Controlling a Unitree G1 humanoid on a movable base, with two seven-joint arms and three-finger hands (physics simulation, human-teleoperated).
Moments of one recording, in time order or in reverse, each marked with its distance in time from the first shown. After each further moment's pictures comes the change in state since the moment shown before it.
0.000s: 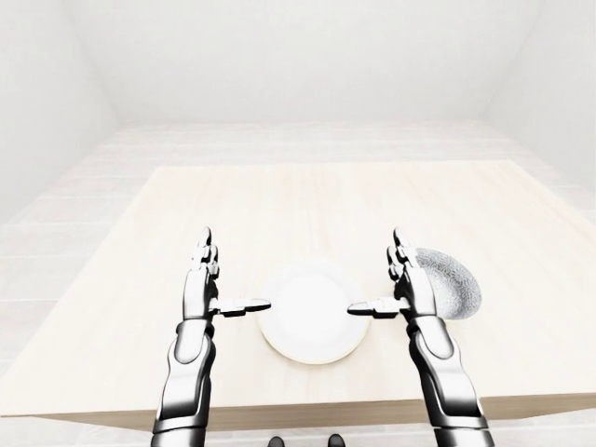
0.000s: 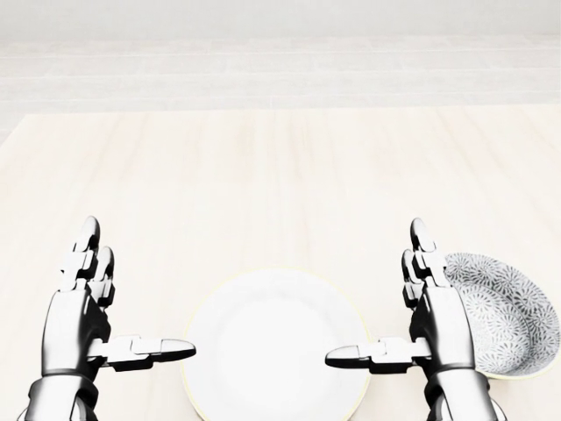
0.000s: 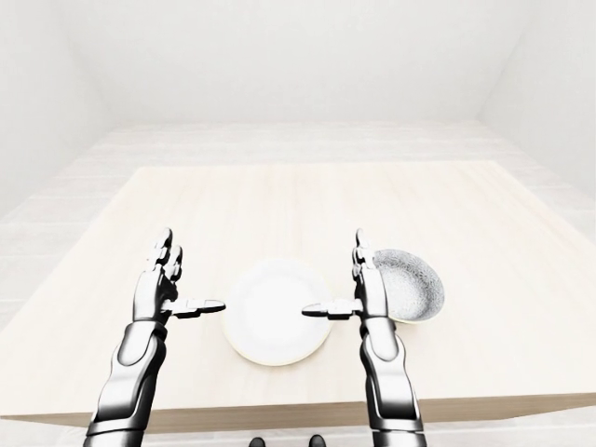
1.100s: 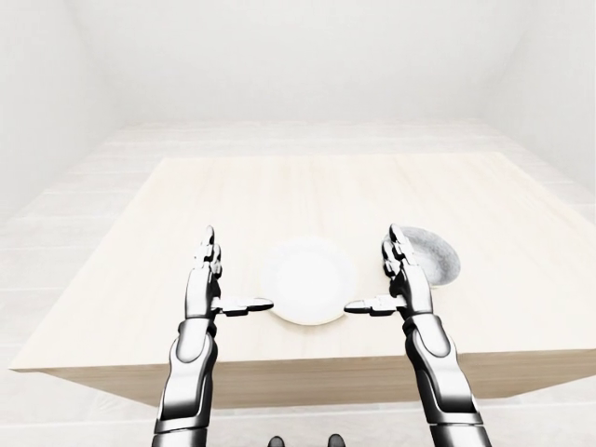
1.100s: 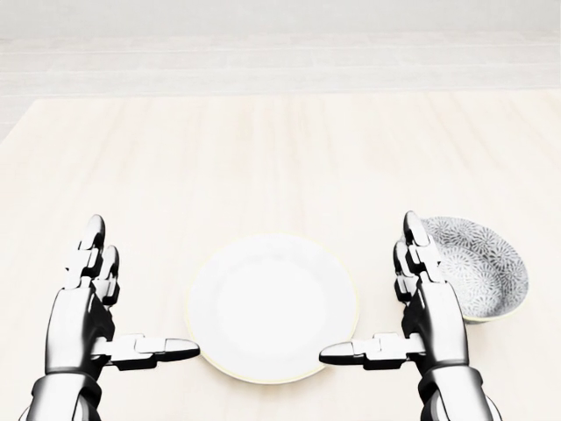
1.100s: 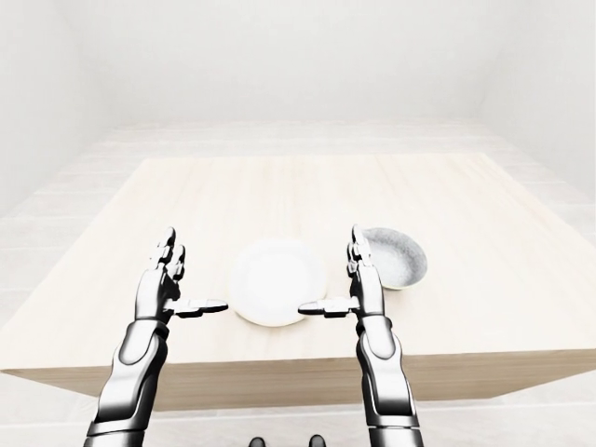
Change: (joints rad) left arm 0.003 -0.007 -0.013 -0.035 0.000 0.040 -0.002; right arm -0.013 0.009 0.007 0.016 0.022 -0.051 0.015
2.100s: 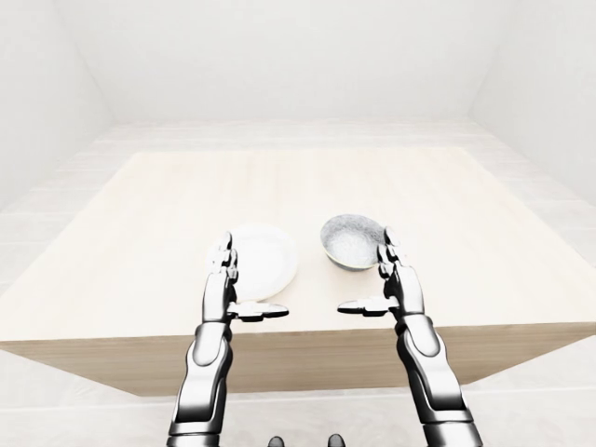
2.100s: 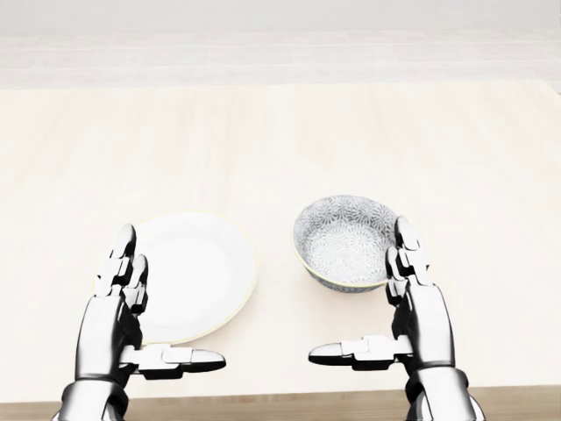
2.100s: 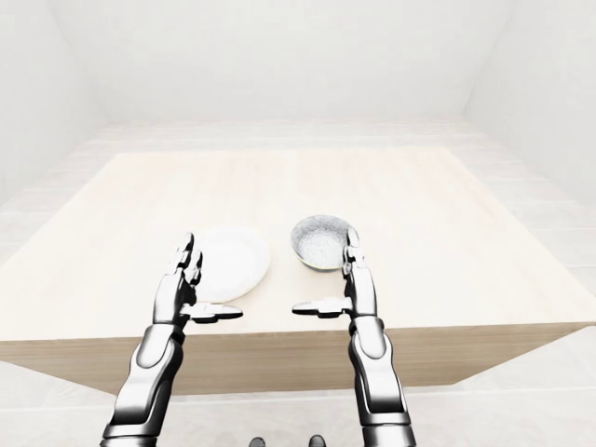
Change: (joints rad) left arm 0.022 -0.038 -0.080 0.015 0.008 -0.006 0.017; right arm -0.011 0.017 0.038 0.052 -0.015 -0.027 -0.050
